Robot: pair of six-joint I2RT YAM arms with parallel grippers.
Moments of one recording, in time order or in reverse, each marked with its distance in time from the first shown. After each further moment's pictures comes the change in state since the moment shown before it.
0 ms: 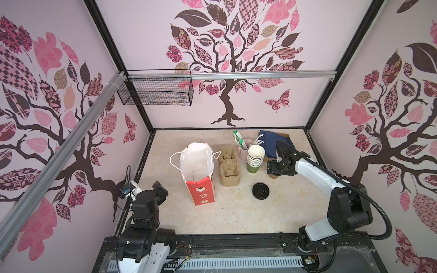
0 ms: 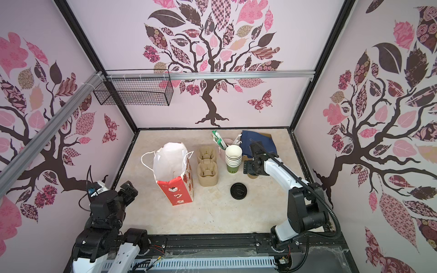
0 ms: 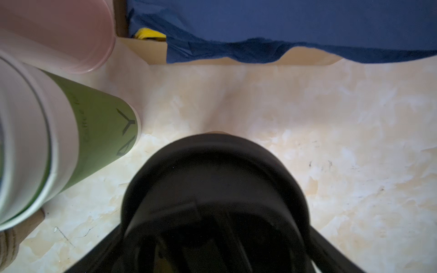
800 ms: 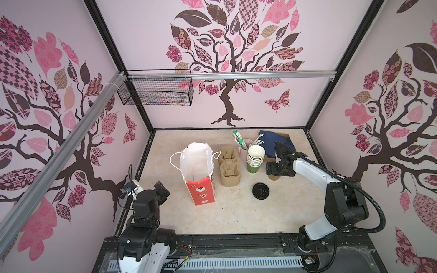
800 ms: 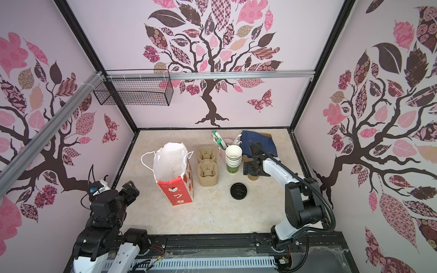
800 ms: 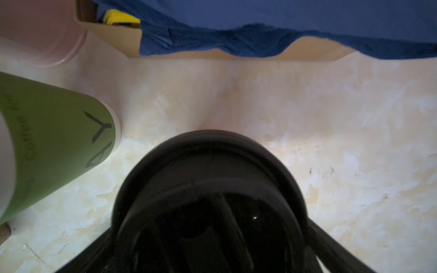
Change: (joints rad) left arm 0.000 0.021 -0.001 0.003 0.043 0.014; right arm -0.007 0.042 -0.009 0.018 0.024 -0.026
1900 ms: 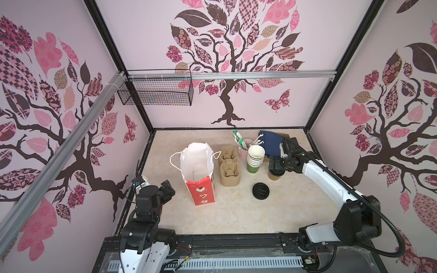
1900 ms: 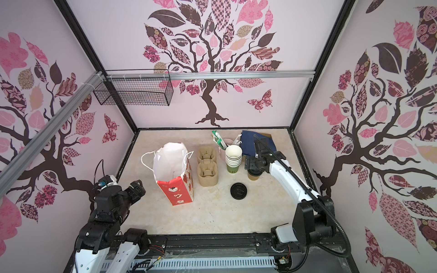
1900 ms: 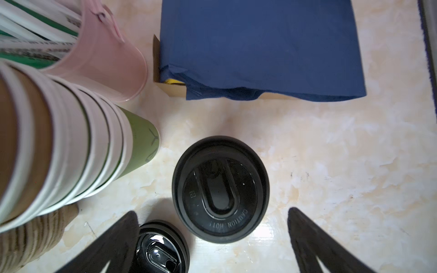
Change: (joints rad) left arm 0.000 0.055 0.007 0.002 0.129 0.050; right arm 0.000 -0.190 0.055 -0.045 -0.022 -0.008
